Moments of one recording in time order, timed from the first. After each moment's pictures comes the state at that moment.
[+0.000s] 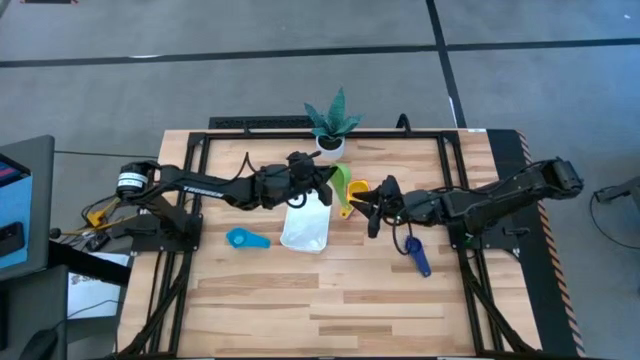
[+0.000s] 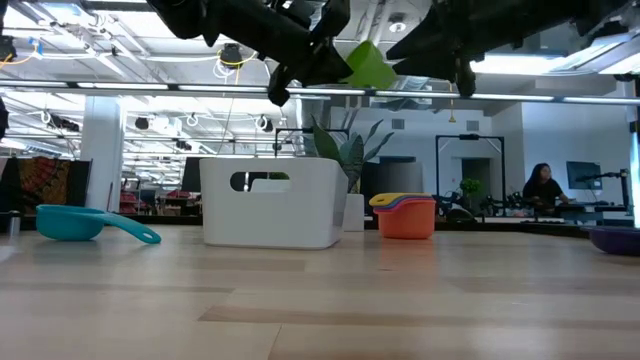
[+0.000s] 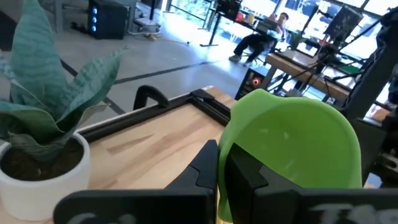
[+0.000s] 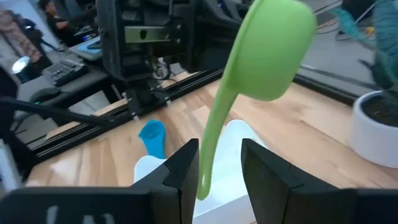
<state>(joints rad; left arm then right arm) 0.07 1.61 0.98 0.59 -0.51 -0.38 0.15 1.17 0.61 0.33 0.48 0.42</state>
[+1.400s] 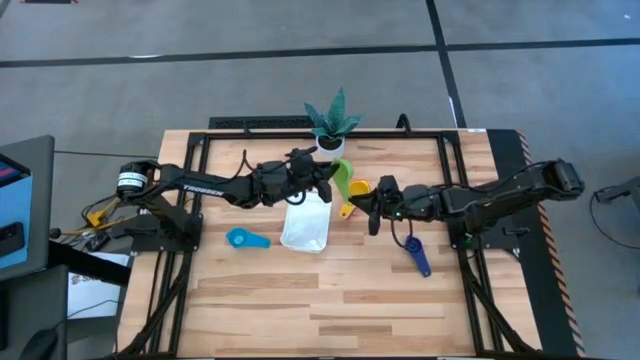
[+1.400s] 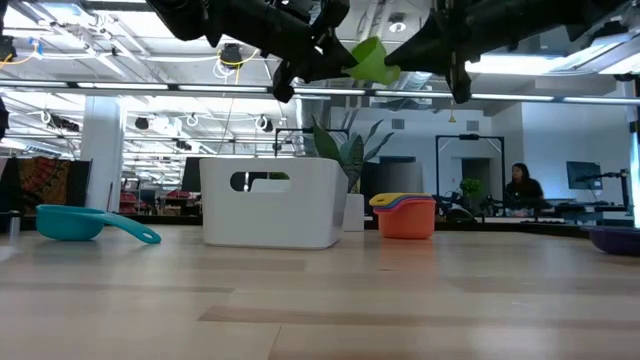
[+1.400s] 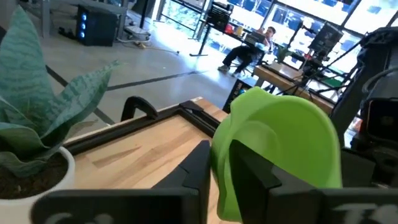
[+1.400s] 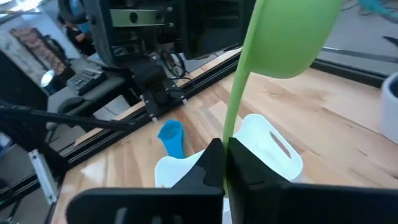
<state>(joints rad) 0.08 1.60 0.98 0.66 -0.46 -0.39 0.10 1.17 0.61 0.35 0.36 0.52</state>
